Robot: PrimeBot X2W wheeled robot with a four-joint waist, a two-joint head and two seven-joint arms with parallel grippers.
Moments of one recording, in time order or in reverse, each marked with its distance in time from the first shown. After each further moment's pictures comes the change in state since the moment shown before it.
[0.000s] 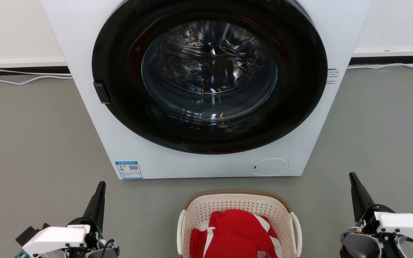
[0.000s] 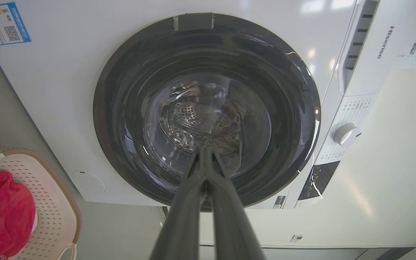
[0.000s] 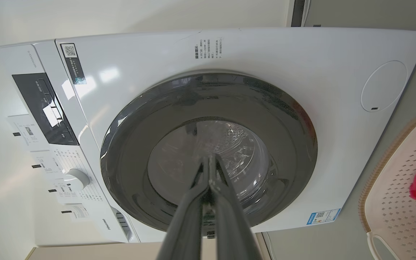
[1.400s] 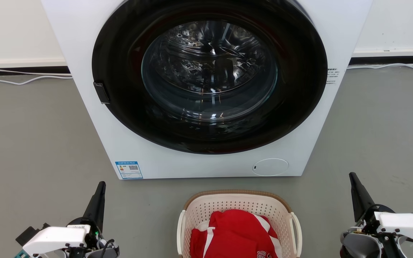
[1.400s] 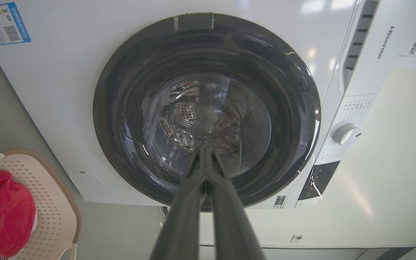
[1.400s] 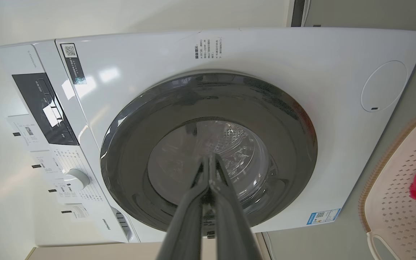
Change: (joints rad) left arm 0.000 0.000 0.000 0.000 0.000 0.000 0.000; right arm 0.000 0.000 0.000 0.000 0.000 0.000 0.000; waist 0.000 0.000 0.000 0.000
